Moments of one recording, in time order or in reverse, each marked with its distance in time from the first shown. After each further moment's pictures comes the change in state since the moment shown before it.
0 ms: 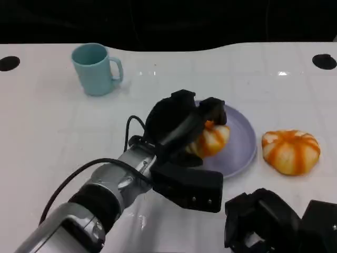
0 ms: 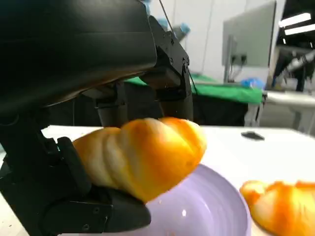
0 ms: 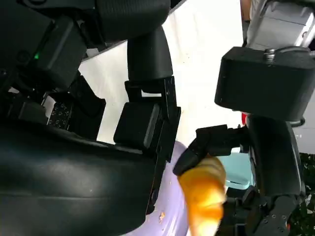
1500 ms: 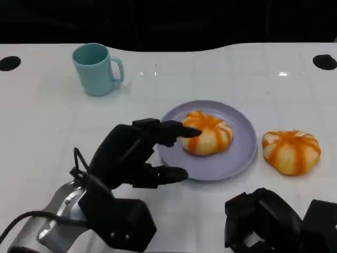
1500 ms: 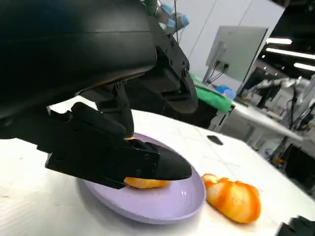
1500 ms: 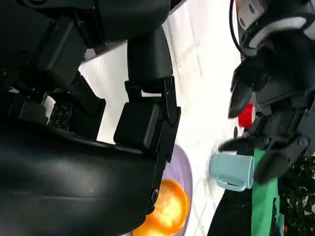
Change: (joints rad) left arm 0.440 0.241 0.271 -0.551 -0.314 -0.300 -0.287; right arm 0.001 0.002 -0.003 -0.003 0.014 -0.002 0.014
